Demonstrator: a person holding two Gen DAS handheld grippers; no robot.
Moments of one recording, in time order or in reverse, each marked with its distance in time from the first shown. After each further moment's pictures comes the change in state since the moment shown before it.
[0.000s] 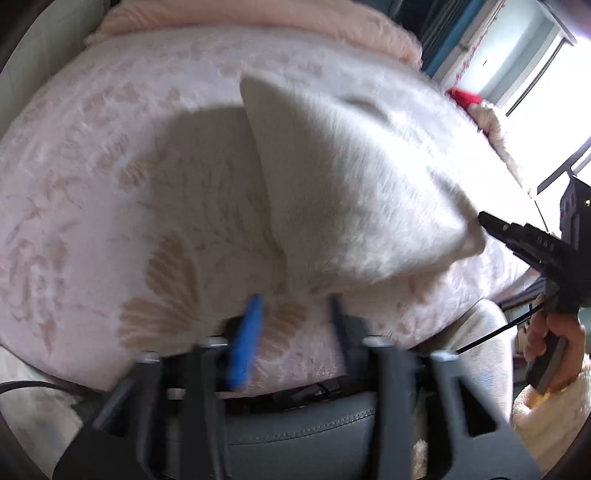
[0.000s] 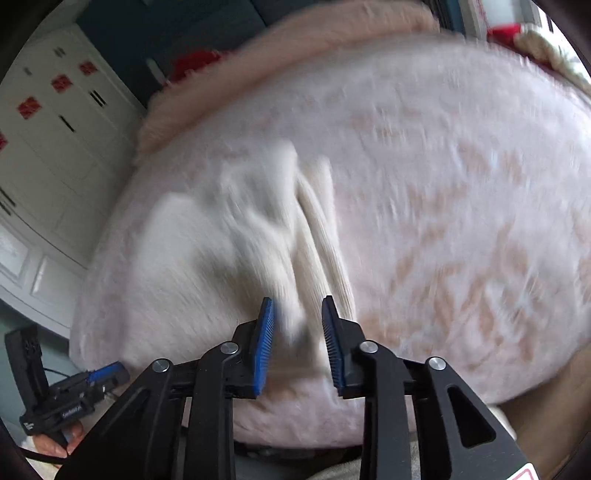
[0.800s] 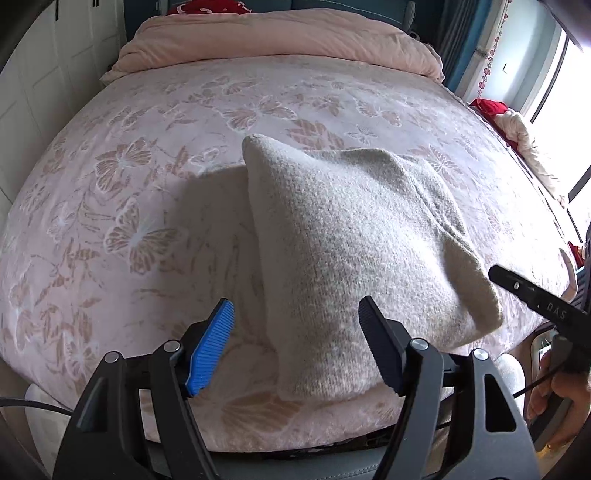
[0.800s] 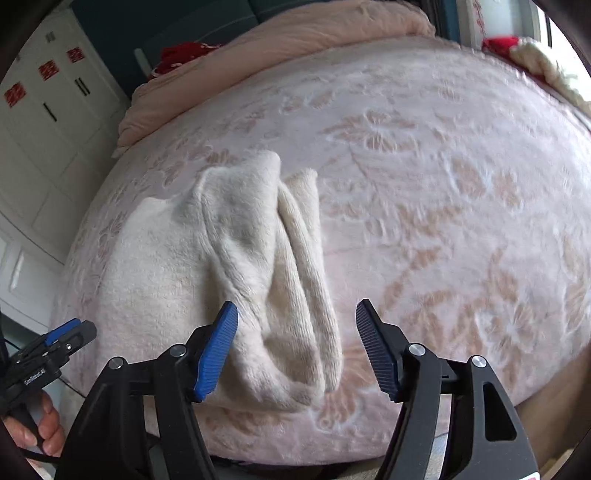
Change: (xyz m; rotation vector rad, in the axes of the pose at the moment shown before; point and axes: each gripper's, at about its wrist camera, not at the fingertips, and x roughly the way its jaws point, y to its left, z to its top) left arm 0.018 -0.037 0.059 0.024 -0.050 0.164; right arm 0.037 -0.010 0.013 0.003 0.068 -0.099
